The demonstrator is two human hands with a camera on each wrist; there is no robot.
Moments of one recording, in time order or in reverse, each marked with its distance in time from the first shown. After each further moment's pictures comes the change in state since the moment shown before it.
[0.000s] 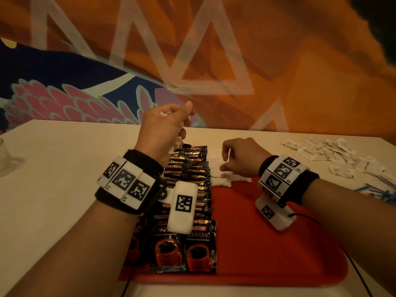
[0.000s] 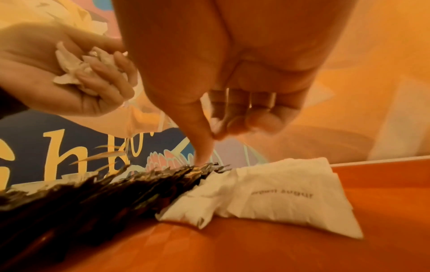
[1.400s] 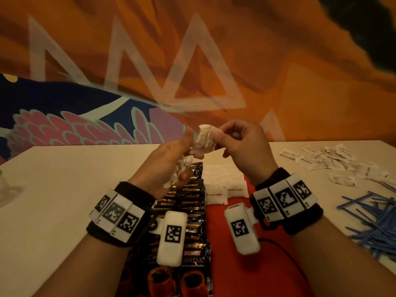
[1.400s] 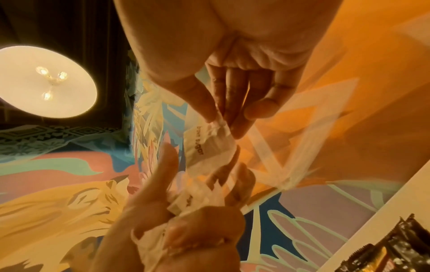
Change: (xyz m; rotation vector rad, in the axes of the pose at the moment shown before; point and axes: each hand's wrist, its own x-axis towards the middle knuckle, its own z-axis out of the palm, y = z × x) left_hand -0.003 -0.009 0.005 -0.076 -0.439 -0.171; right_hand -0.022 -0.030 -0.032 1.009 0.541 -0.144
